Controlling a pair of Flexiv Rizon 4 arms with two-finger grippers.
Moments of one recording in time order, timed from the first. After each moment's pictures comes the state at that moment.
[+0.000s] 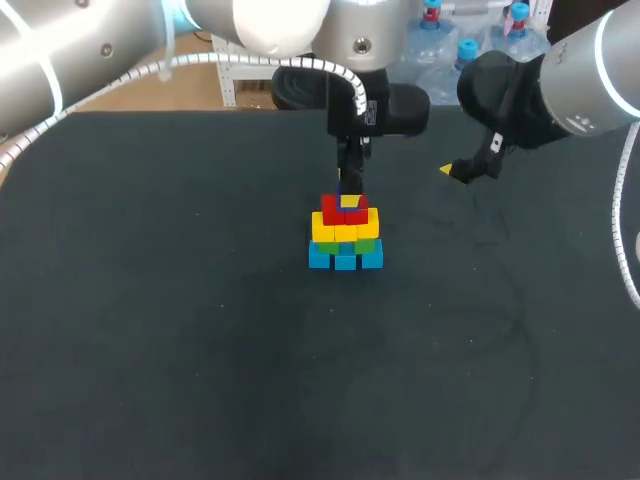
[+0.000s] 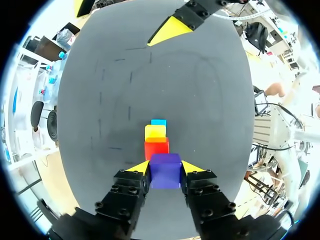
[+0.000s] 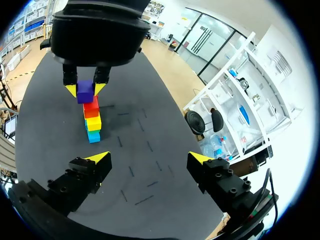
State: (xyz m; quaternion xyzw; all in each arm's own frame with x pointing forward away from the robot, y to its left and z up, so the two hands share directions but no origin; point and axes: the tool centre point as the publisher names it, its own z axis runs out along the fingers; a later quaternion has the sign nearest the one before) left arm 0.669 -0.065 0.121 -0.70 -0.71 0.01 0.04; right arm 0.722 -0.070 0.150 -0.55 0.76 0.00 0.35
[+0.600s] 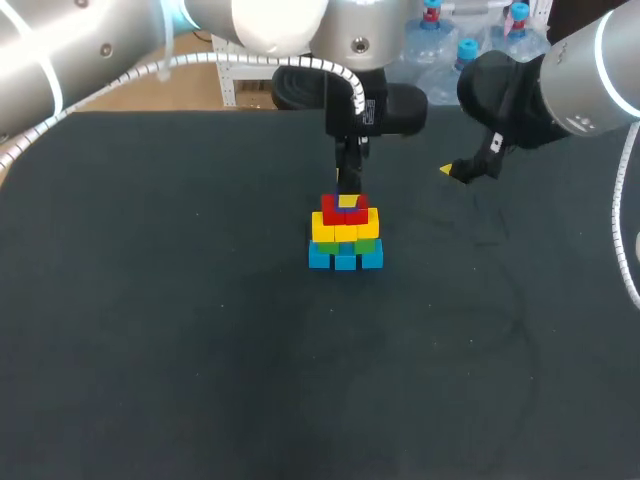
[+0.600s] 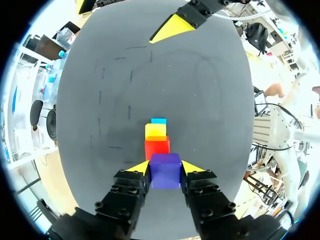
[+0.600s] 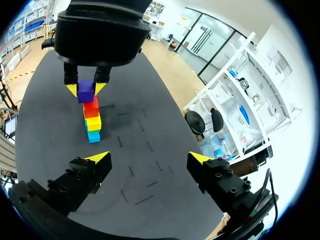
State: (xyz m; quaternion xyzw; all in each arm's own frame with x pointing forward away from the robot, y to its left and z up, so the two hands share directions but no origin) left arm 0.669 -0.064 0.120 -0.70 -0.71 0.02 0.05; right arm 0.722 -0.070 0.150 -0.55 0.76 0.00 0.35
